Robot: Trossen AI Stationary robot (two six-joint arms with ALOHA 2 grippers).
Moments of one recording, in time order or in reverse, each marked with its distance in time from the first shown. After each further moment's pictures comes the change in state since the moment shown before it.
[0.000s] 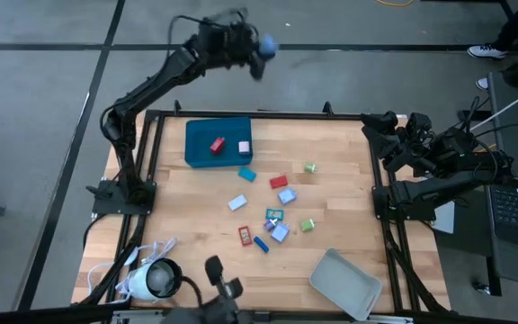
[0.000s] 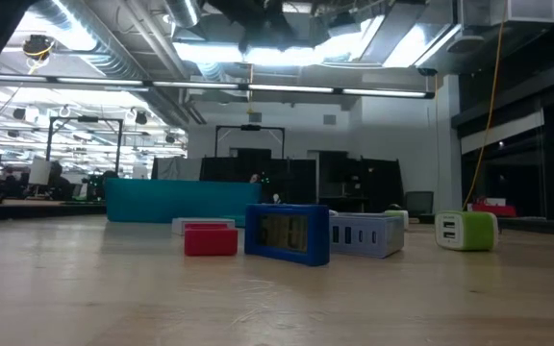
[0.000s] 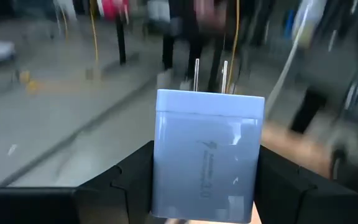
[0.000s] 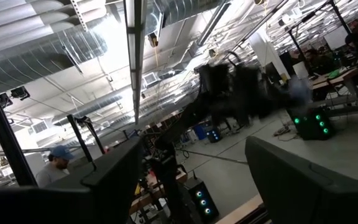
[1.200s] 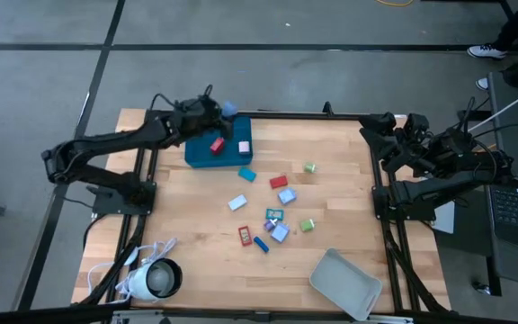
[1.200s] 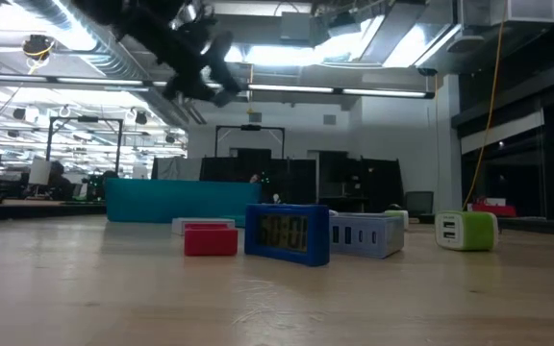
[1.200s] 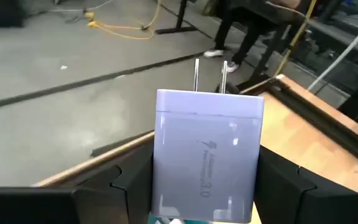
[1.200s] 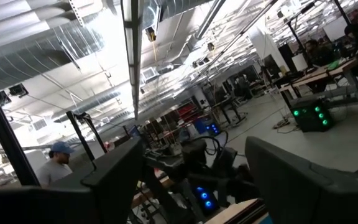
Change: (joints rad) left arm -0.191 -0.611 -1.217 0.422 -0.413 -0.299; right arm 0.000 0.000 0.000 -0.031 0.000 0.038
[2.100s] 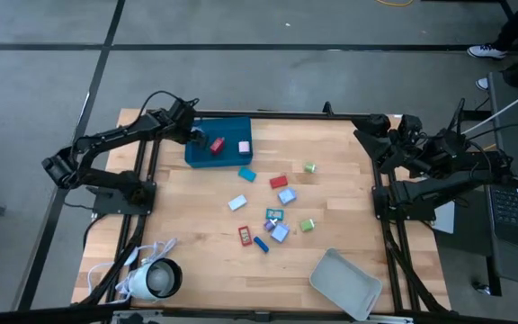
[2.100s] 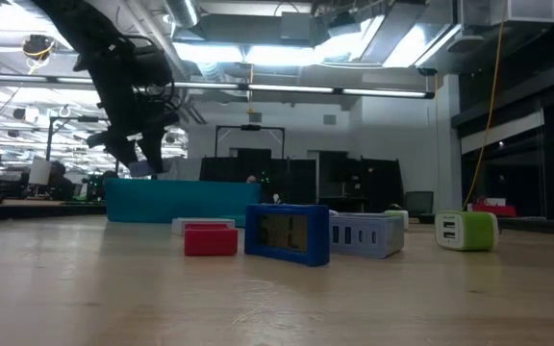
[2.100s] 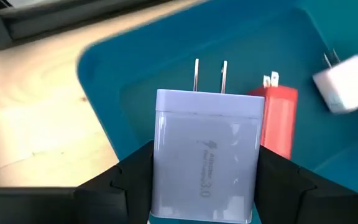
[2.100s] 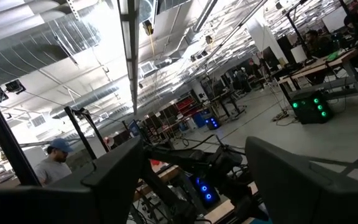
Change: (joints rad) left arm 0.325 0.019 -0.113 -0.541 0.222 0.001; right arm 0.000 0.035 0.000 0.001 0.000 0.028
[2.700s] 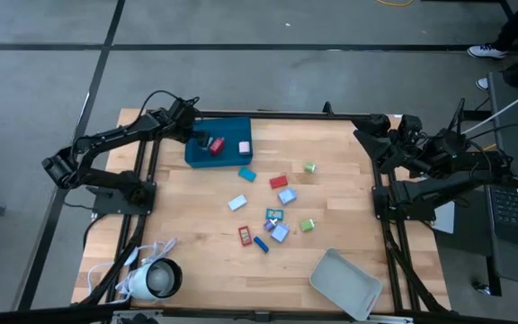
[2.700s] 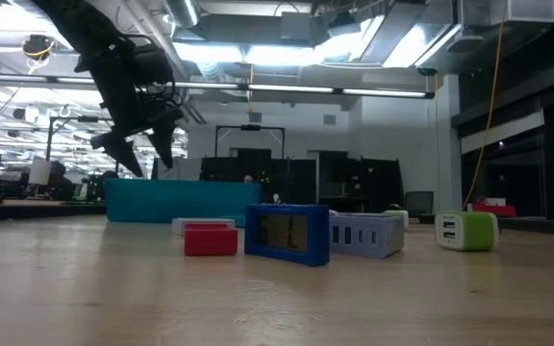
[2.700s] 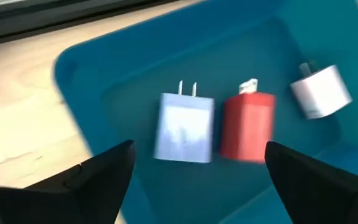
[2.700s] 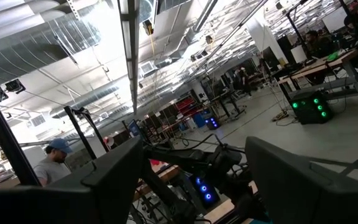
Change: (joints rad) left arm -0.002 0.000 0.000 0.054 0.059 -0.045; right arm 0.000 0.000 0.000 0.000 0.000 -0.002
